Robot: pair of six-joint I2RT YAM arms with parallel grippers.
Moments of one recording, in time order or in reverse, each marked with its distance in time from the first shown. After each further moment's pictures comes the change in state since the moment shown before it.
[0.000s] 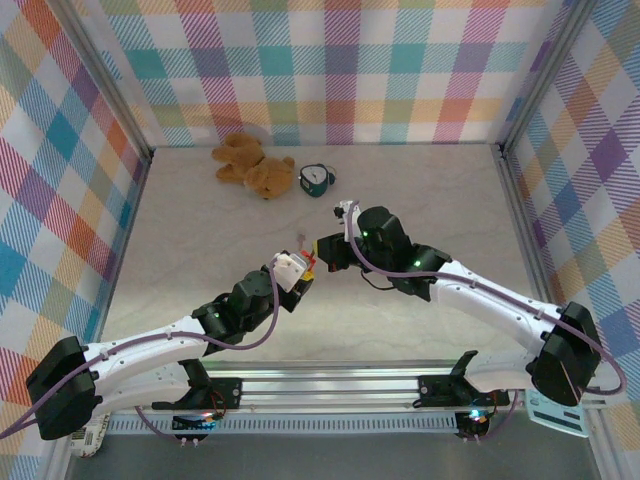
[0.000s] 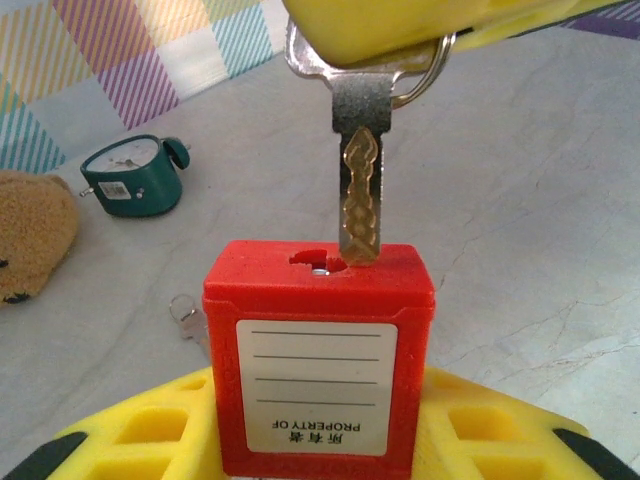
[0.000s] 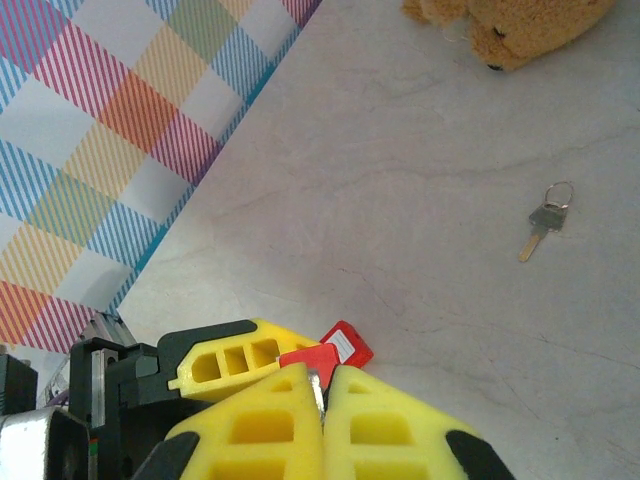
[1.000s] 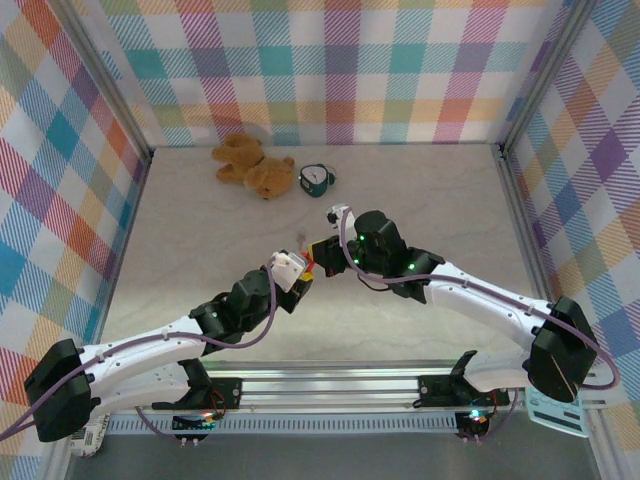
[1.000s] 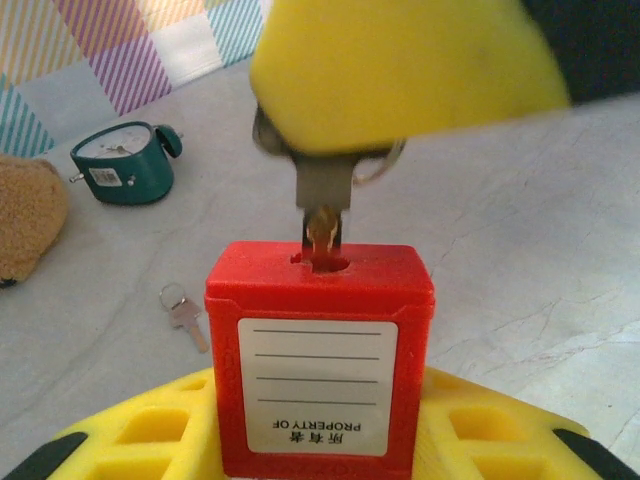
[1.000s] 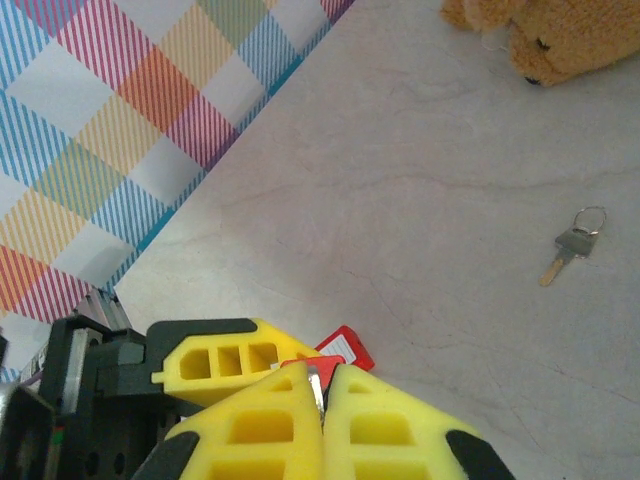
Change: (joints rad) left arm -0.001 -0.020 0.025 -0.063 0.010 -0.042; right arm 0.007 0.024 -0.055 0.109 -0.047 -0.090
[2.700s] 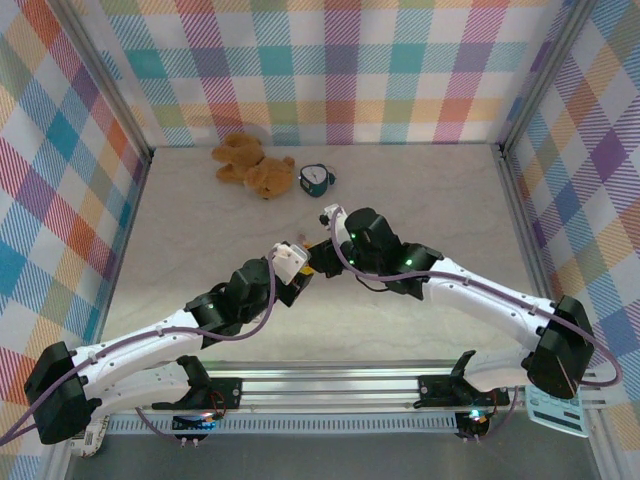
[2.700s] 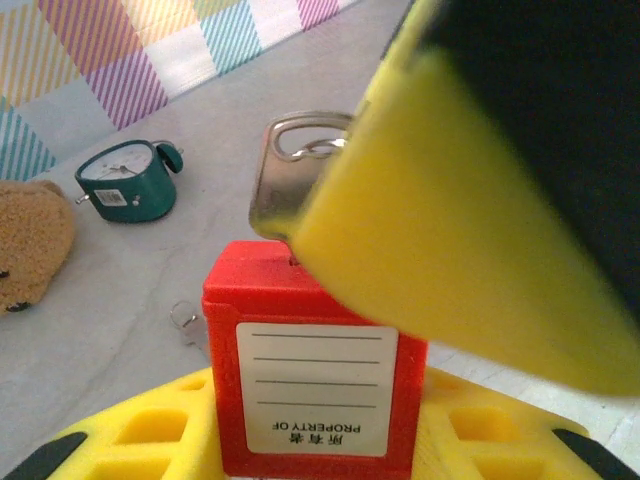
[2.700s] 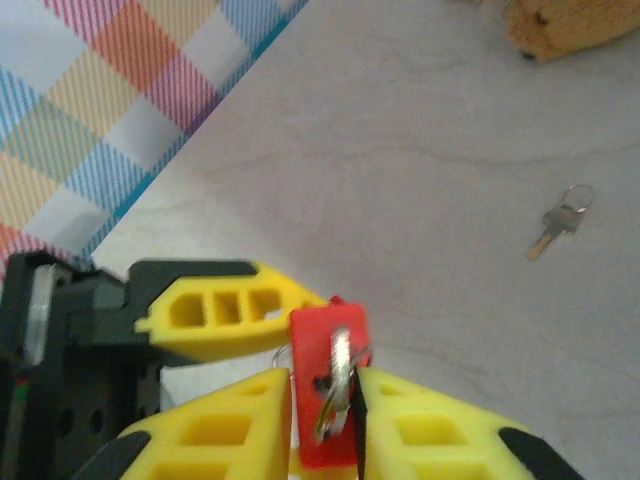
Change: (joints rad) left arm 0.038 0.001 0.100 -0.118 0.046 0.039; right arm 0.053 0.014 0.133 -0.221 0.053 -0.043
